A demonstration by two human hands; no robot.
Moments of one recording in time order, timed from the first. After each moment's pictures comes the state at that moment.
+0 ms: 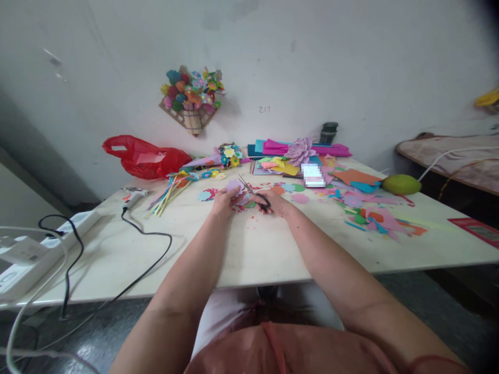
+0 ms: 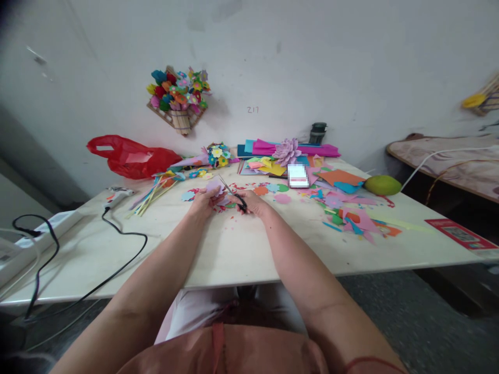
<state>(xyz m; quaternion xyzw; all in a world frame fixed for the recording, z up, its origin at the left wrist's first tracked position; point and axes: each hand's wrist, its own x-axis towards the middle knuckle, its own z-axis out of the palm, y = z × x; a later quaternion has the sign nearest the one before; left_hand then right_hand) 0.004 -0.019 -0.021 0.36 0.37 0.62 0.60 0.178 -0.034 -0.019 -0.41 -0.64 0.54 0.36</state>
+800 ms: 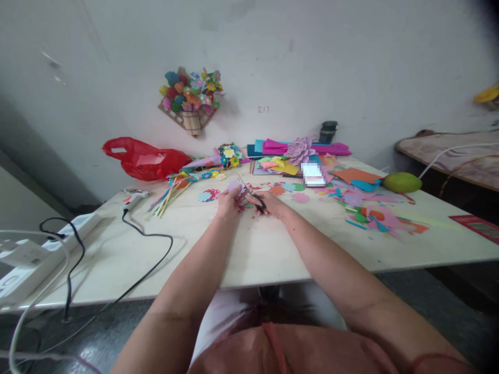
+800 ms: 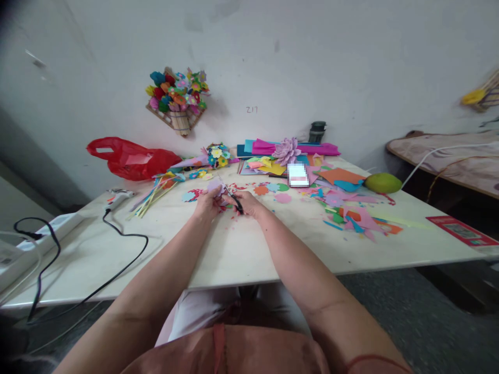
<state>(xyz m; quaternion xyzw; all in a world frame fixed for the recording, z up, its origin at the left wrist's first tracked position) 0.022 -0.020 -0.022 0.28 0.36 0.66 0.60 0.165 -0.040 -0.019 -0.43 -0.63 0.52 0.39</state>
